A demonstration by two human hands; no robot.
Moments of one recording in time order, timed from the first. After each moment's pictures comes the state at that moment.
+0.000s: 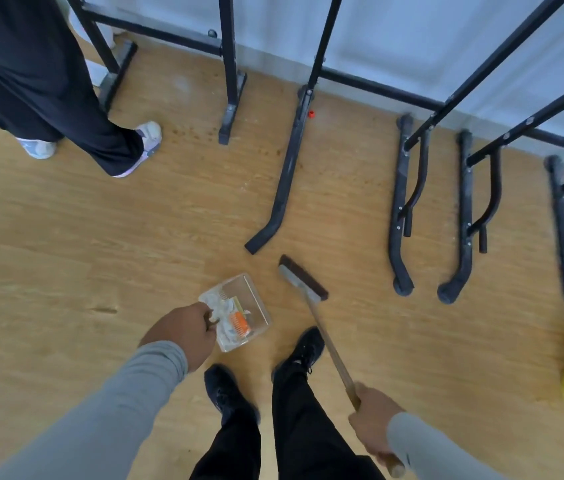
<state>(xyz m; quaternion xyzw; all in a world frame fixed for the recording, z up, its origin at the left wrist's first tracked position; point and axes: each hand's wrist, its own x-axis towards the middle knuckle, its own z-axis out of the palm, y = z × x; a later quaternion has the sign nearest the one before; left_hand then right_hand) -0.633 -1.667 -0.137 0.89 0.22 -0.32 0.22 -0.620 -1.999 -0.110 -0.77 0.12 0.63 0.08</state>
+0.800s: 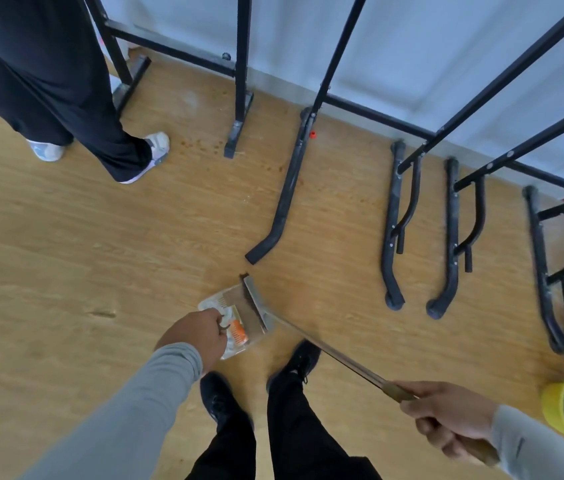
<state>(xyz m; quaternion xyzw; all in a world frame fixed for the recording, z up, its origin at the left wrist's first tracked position) -0.650 -1.653 -0.136 0.89 0.22 -0.31 0.24 -0.576 -2.043 -0.015 -0.64 0.31 0.64 0.29</state>
